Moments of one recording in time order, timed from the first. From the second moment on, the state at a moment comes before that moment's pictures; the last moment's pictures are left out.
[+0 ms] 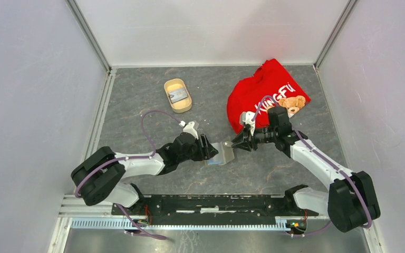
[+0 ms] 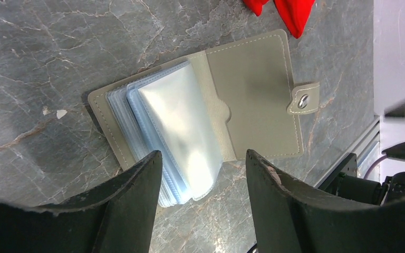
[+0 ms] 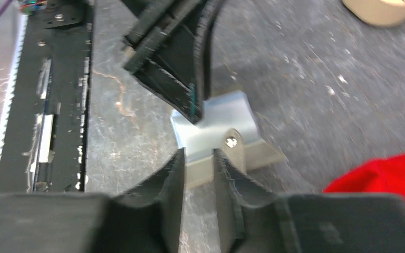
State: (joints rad) left arm -0.87 1.41 0.48 0.38 -0.02 -0.87; right arm 0.34 1.17 0.65 -0.15 -0.97 -0.53
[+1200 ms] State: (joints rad) left arm -0.87 1.55 0.50 0.62 0.13 -0.97; right arm 0.47 1.57 0.74 -0.24 -0.65 -0.46
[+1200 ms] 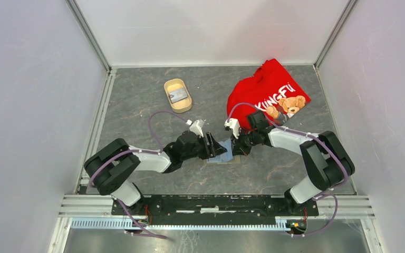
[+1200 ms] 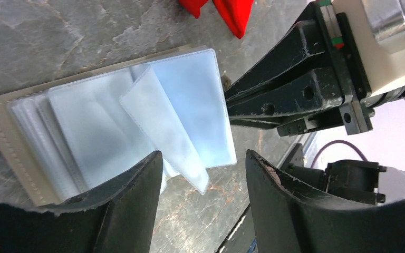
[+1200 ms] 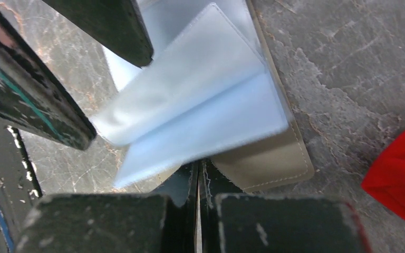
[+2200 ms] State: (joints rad) left arm -0.82 1.94 0.50 1.27 0.33 -1.19; right arm 0.33 1.46 0.72 -0.22 -1.00 -0.45
